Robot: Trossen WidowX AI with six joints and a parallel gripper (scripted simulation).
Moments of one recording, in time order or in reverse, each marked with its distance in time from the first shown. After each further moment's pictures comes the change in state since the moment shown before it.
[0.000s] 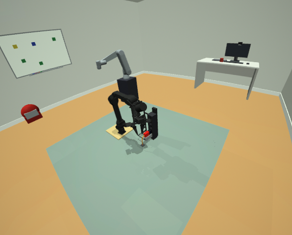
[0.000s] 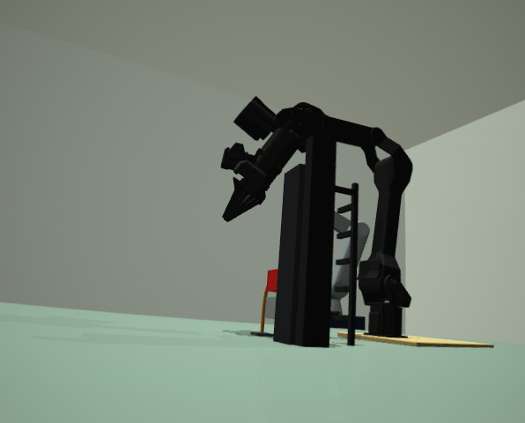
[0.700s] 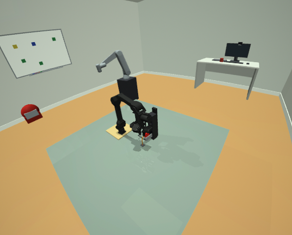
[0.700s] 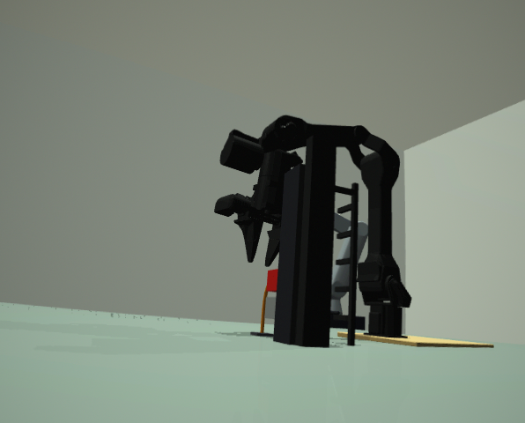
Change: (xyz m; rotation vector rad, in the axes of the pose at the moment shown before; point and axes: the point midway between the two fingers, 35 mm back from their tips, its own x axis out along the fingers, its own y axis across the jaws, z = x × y) arm 0.033 0.043 -0.086 1.047 0.486 -0.136
